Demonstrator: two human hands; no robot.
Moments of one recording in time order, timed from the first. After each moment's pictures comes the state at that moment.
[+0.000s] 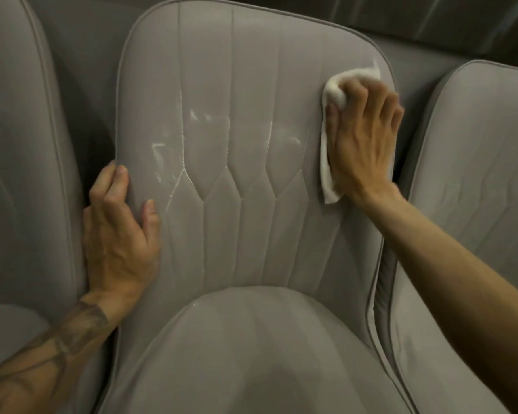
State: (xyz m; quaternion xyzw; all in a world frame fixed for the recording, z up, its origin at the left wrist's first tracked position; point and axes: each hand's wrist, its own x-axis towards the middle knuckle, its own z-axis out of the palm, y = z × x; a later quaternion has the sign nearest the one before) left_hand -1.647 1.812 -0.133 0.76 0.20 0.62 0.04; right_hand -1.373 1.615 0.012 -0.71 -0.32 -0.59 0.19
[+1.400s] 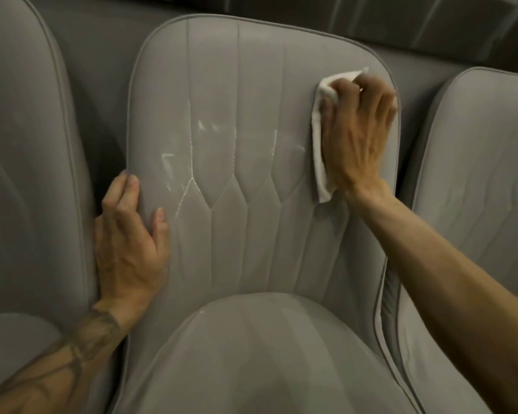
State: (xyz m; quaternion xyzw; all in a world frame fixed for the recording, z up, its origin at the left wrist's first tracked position) left_hand -1.649 1.812 -0.132 0.76 0.19 0.61 0.05; right_hand -1.383 1.640 0.023 -0.68 -0.33 -0.60 0.24
